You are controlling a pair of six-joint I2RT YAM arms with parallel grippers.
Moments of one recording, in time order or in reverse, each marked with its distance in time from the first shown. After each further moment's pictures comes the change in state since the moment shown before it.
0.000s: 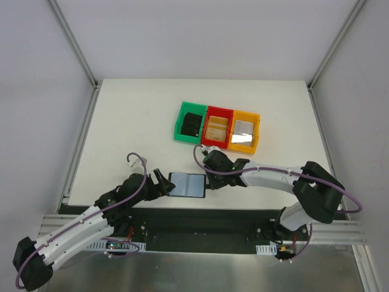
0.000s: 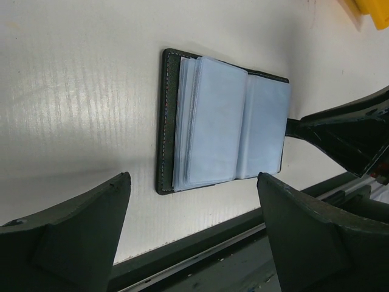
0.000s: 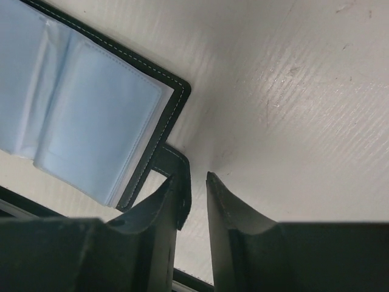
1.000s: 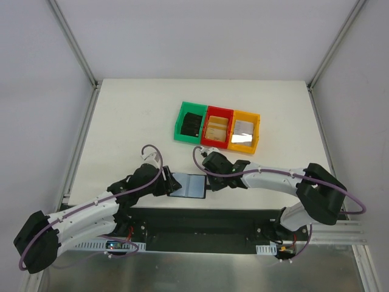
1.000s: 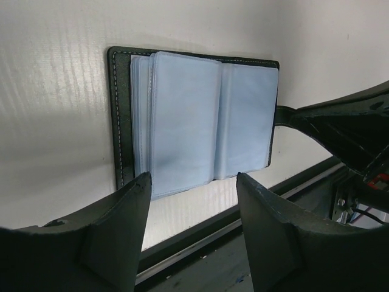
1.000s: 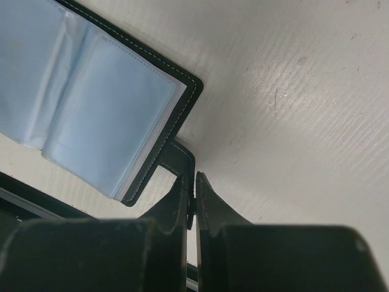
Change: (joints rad) left arm 0.000 0.349 0.110 0.168 0.129 0.061; right arm 0.030 -0.024 0.000 -0.026 0.015 0.007
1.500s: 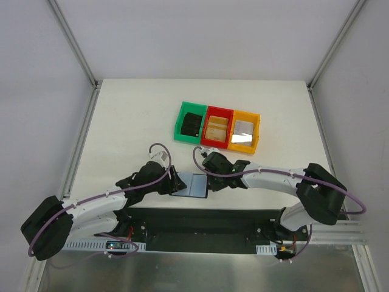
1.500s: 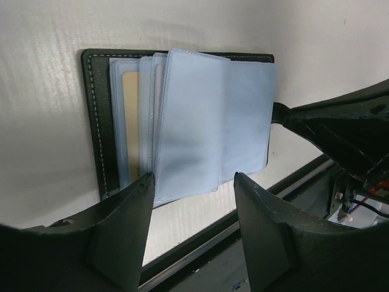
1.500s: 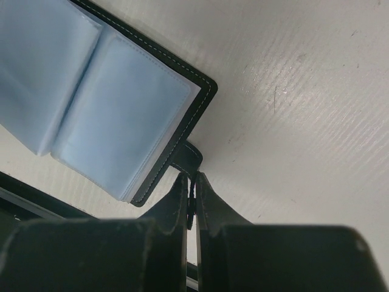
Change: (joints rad) left arm 0.000 0.190 0.003 0.186 0.069 0.014; right arm 0.002 0.000 0.000 -0.004 0.000 -0.001
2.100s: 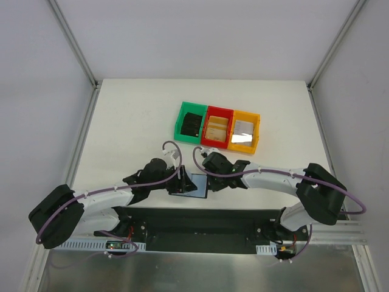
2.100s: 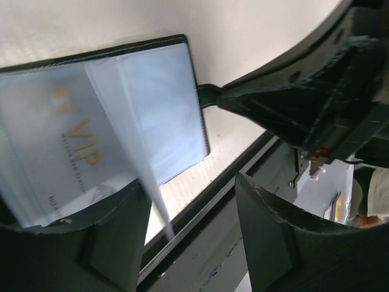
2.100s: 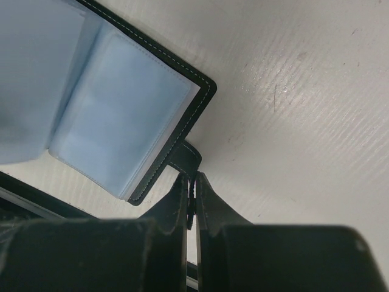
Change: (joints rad) left arm -0.024 0.141 0.025 0.215 0.192 0.053; right arm 0.000 0.000 0.000 -0.006 0.000 -0.001
